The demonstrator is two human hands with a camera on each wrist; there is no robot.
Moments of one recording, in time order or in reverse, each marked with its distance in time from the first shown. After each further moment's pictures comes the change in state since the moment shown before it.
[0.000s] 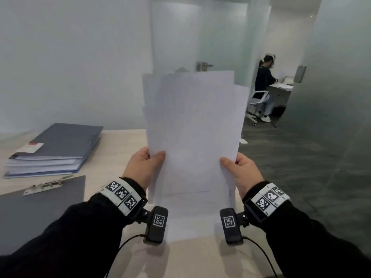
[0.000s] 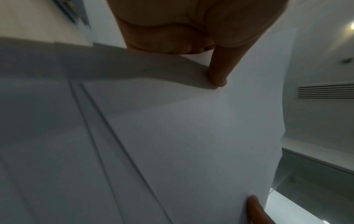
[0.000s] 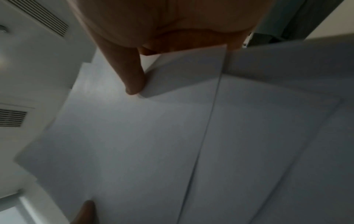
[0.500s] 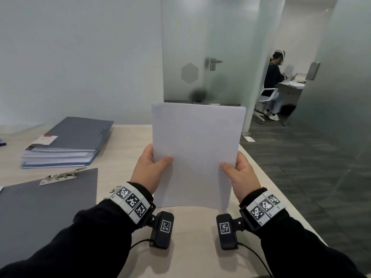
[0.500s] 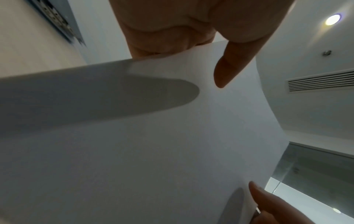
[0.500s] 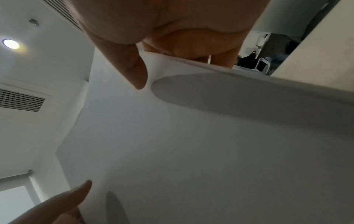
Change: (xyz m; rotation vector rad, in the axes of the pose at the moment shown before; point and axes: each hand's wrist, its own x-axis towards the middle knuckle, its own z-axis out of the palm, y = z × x) left_hand -0.012 -0.015 -0.018 -0.027 -0.032 0.096; right_hand -0.017 0.017 0.030 -0.050 -0.071 -0.093
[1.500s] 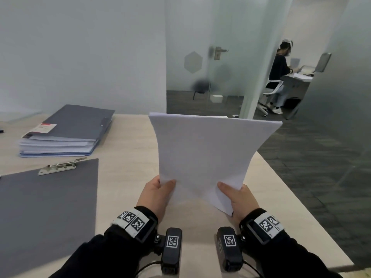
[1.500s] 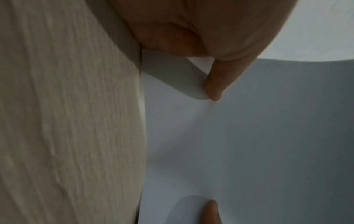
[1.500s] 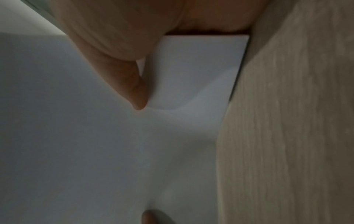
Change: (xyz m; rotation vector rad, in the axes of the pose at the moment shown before) left_hand -0.045 -0.071 -0.001 -0.157 0.042 -0.373; right_hand -0.037 0.048 0.013 0.190 0.049 0.373
